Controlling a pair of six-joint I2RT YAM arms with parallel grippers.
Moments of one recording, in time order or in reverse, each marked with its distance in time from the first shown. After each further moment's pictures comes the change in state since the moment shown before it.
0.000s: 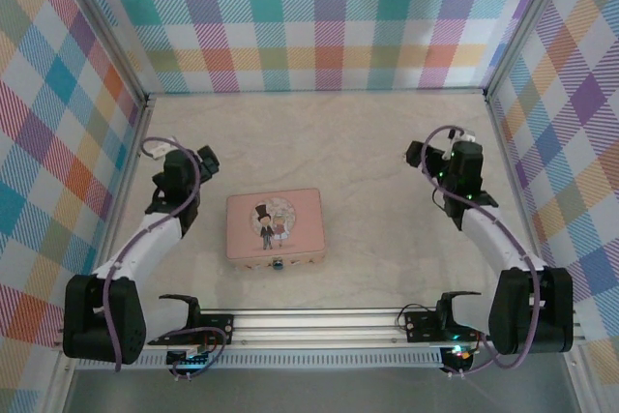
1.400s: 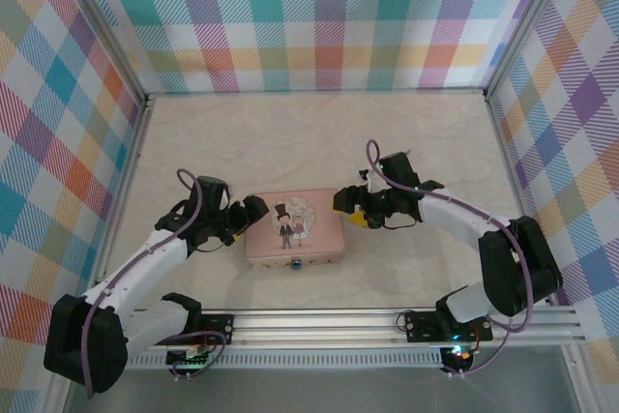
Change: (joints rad) left arm -0.263 -0.117 -0.092 -0.409 0.718 -0.414; right arm 0.415 0.248 0.105 -0.348 -0.674 0.283
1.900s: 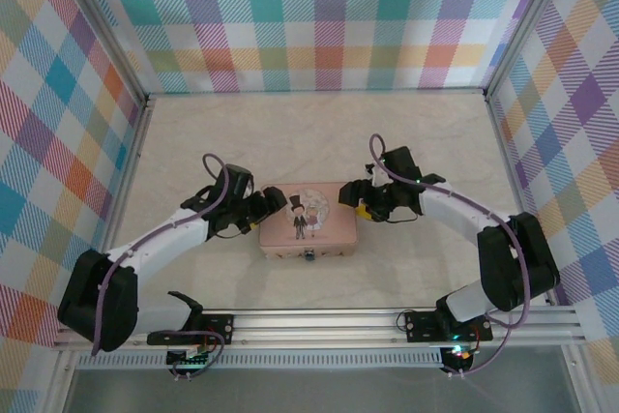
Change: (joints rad) left arm -0.119 0.232 0.128 0.097 -0.092 -0.027; right arm -0.026 0.029 0.058 -0.060 0.111 -0.001
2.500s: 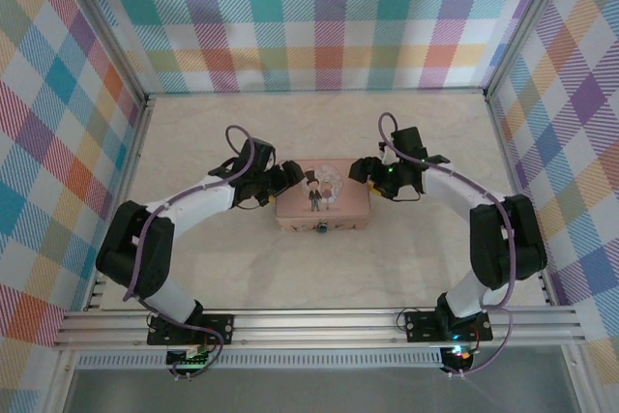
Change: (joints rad) left arm -0.016 0.312 0.274 0.072 -0.042 0.017; right arm -0.108 0.129 0.155 -0.001 0.120 -0.053
